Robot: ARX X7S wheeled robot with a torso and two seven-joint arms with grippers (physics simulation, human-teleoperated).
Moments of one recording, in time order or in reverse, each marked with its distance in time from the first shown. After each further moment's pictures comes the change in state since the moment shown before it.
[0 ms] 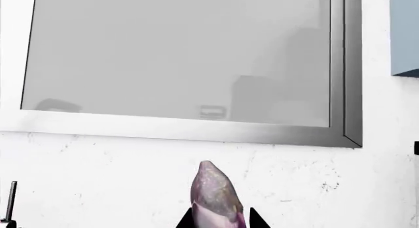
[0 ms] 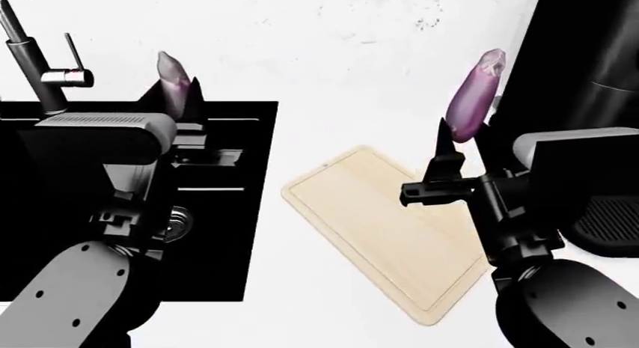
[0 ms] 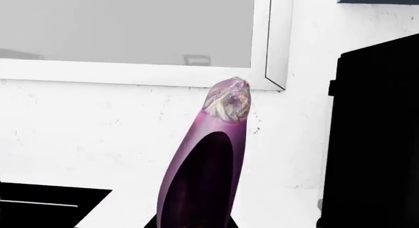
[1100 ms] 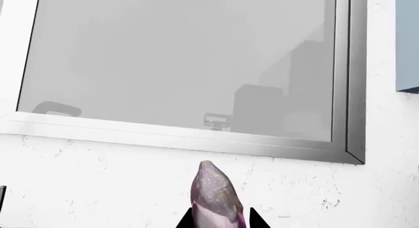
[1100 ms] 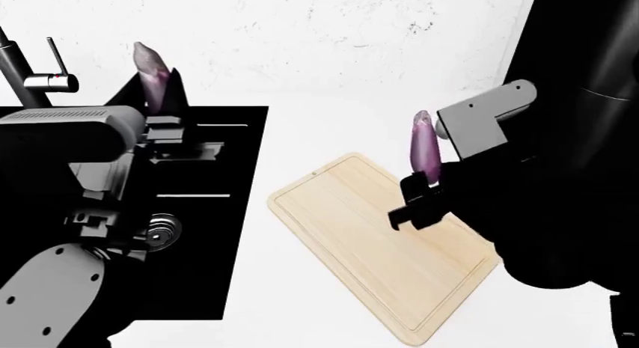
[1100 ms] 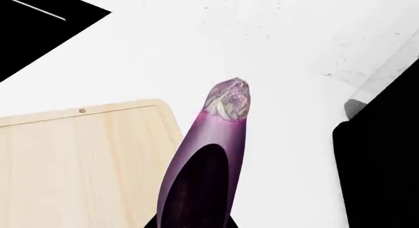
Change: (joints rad) left arm 0.006 -0.027 -0.054 0.042 -0.070 0.000 -0.026; right arm 0.546 0.039 -0.176 0.424 0.772 0.715 0.385
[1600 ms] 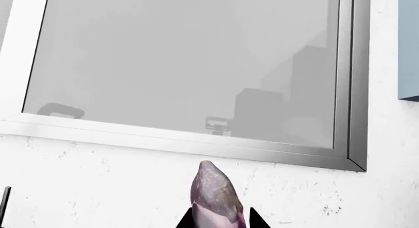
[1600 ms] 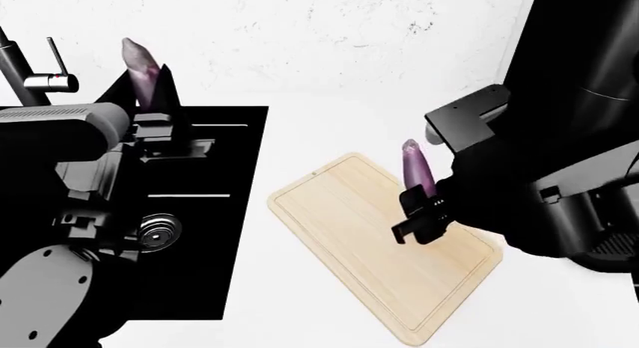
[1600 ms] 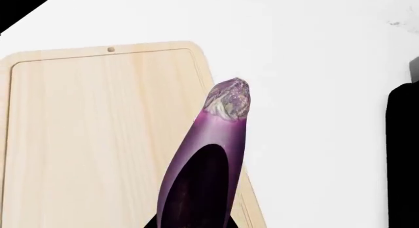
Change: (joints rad) left arm 0.004 -0.012 -0.025 0.016 -0.031 0.002 -0.012; right arm 0.198 0.043 -0.223 0.269 0.325 0.053 0.066
